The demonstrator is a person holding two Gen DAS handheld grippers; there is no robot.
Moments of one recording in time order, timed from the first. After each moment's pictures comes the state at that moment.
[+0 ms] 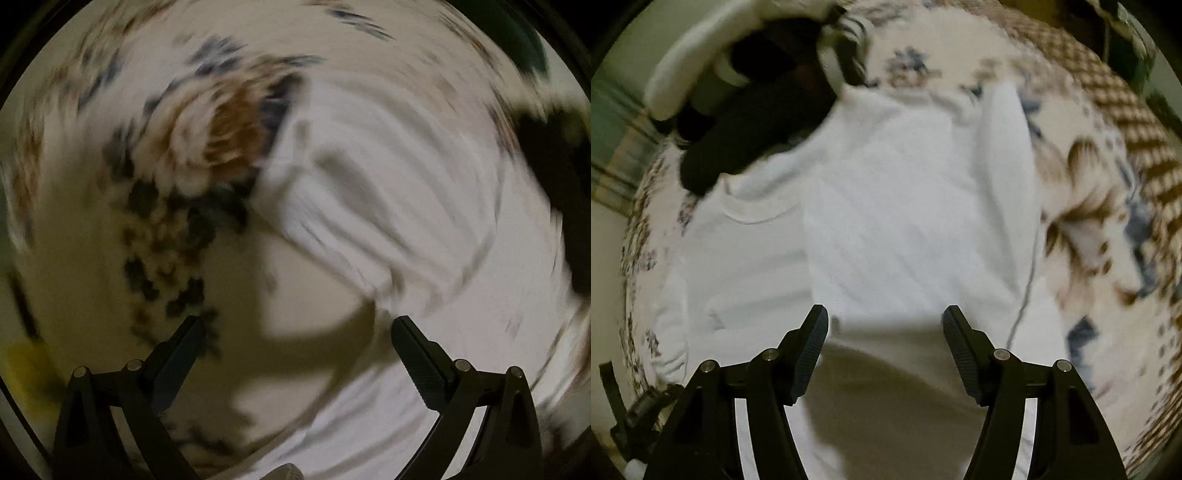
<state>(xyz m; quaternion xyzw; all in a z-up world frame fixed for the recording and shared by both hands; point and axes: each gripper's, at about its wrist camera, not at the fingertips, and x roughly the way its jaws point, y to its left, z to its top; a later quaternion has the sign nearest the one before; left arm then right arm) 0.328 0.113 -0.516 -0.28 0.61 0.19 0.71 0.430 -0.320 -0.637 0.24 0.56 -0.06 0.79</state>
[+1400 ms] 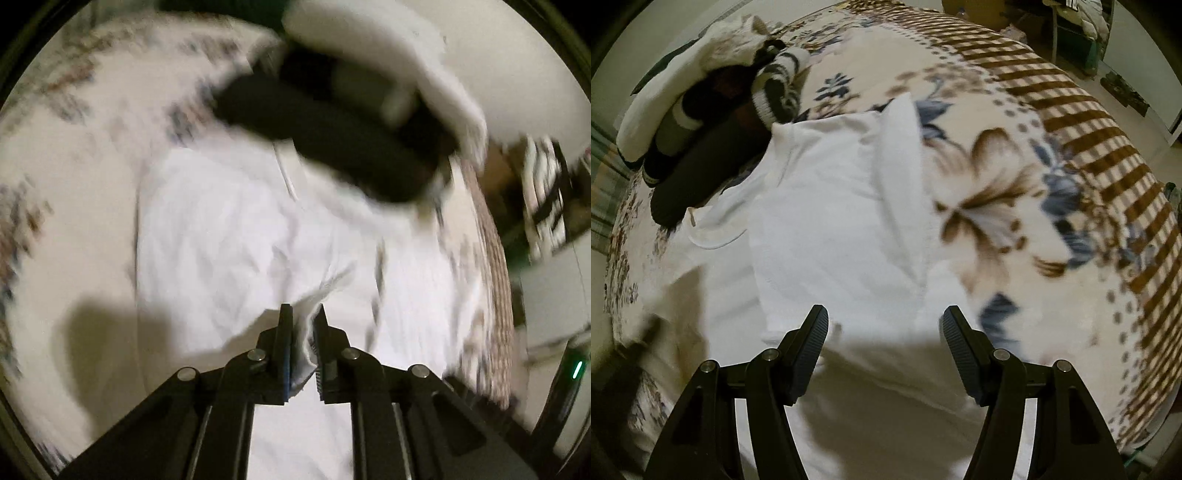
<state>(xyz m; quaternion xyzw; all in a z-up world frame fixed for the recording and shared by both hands) 0.360 -0.095 -0.474 -0.15 0.55 -0.10 0.81 0.392 -0.377 -0.611 0.25 0.54 -0.13 0.79</state>
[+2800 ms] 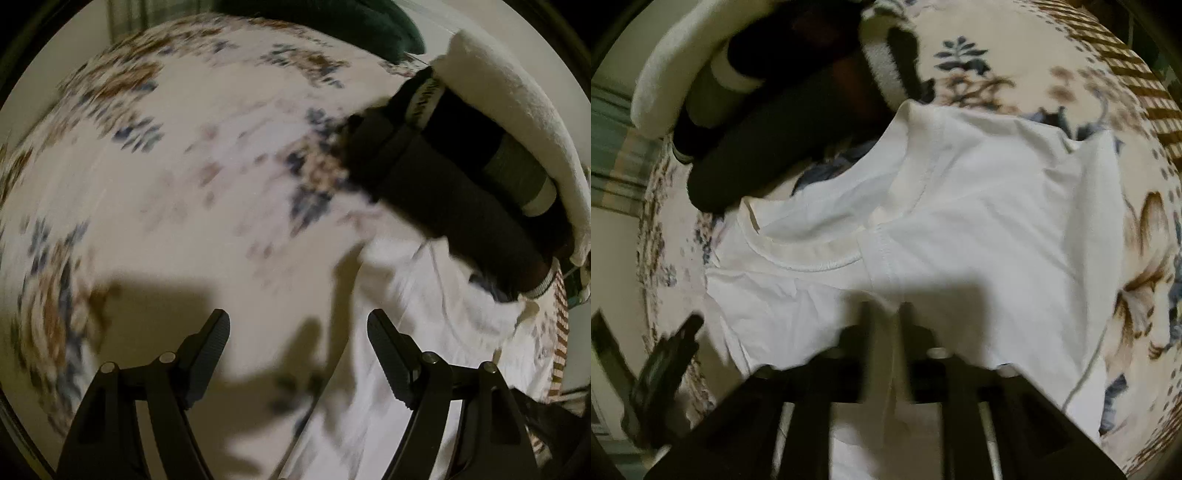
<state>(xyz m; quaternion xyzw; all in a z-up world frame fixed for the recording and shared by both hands) 0.449 0.002 -0.488 -0.12 0.54 0.02 0.84 0.499 -0.341 -0.609 0.27 0.59 -0.01 0.76</state>
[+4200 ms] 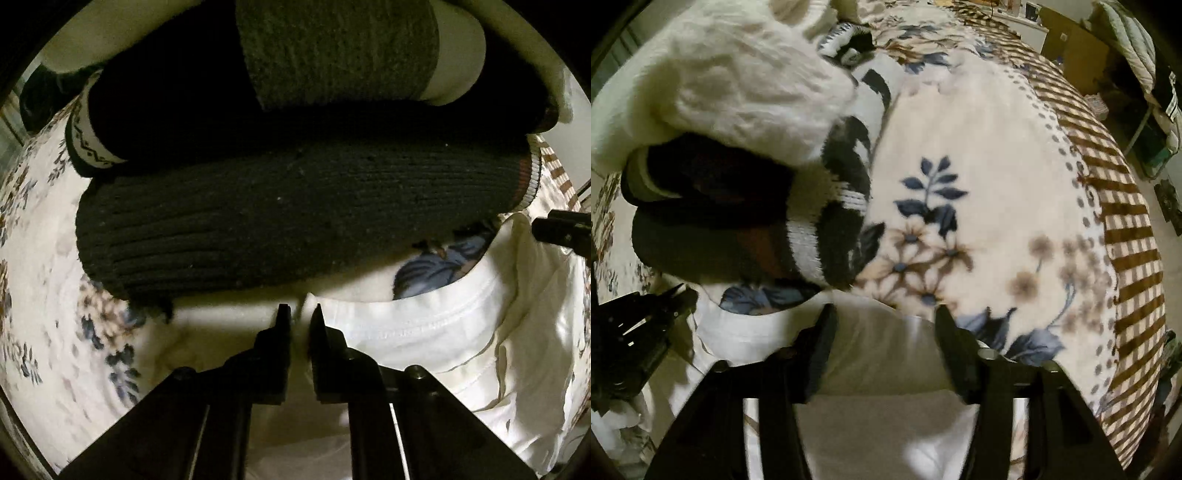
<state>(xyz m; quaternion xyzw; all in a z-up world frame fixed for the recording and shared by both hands) 0.538 -0.146 -0.520 0.14 0.56 -0.19 0.80 0.589 -0.396 -0.601 0.10 0.59 -0.04 0.80</state>
